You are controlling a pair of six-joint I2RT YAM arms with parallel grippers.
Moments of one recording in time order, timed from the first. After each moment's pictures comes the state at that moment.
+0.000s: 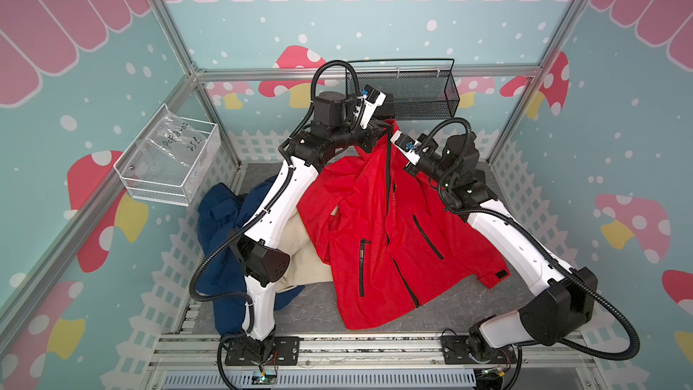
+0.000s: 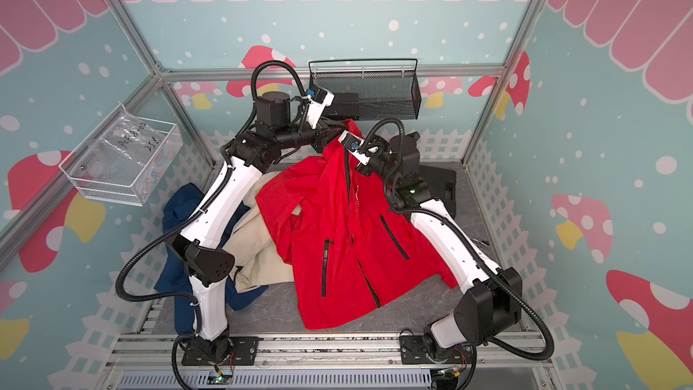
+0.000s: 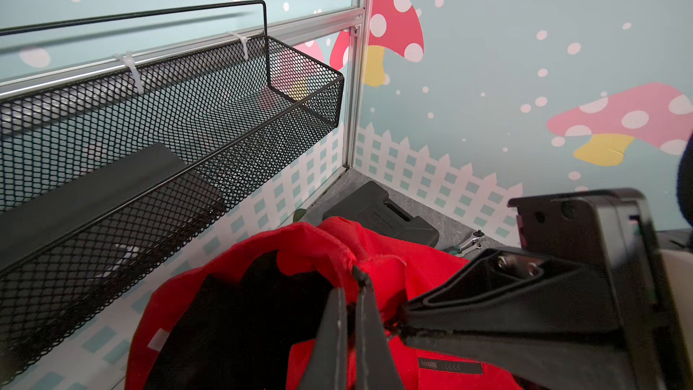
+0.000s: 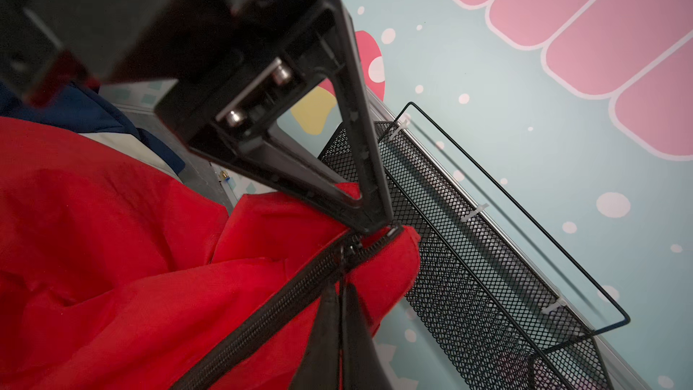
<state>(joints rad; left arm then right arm) -0.48 2.02 2.42 -0.62 0.53 0.05 0.42 1.48 1.41 0.05 -0.25 -0.73</state>
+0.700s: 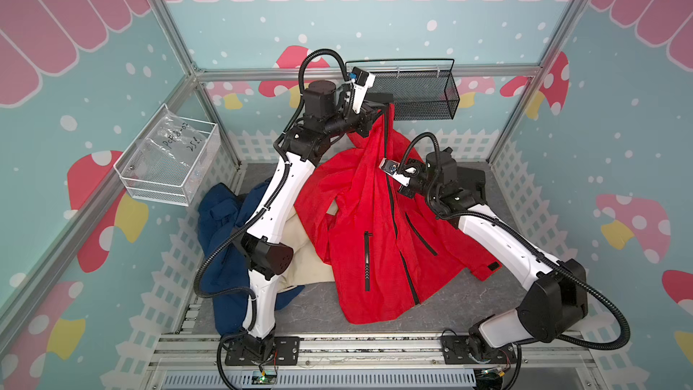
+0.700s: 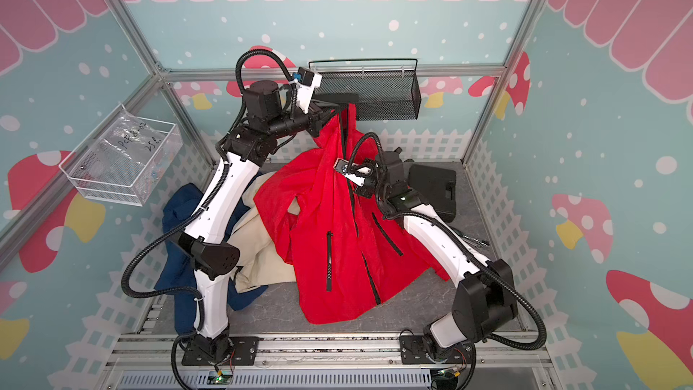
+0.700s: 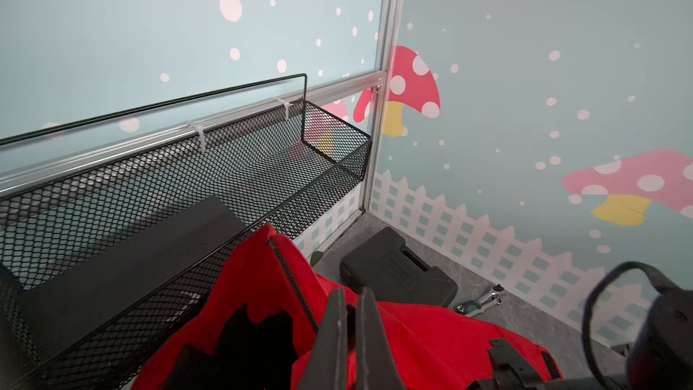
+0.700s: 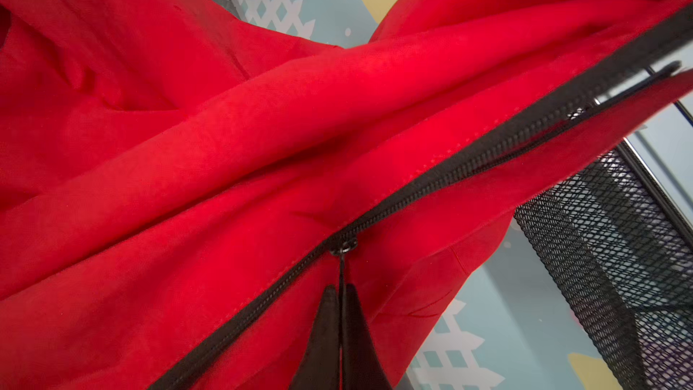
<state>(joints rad) -0.43 2.11 2.57 -0.52 0.49 -0.03 0.46 1.49 1.29 -0.12 -0.14 -0.83</state>
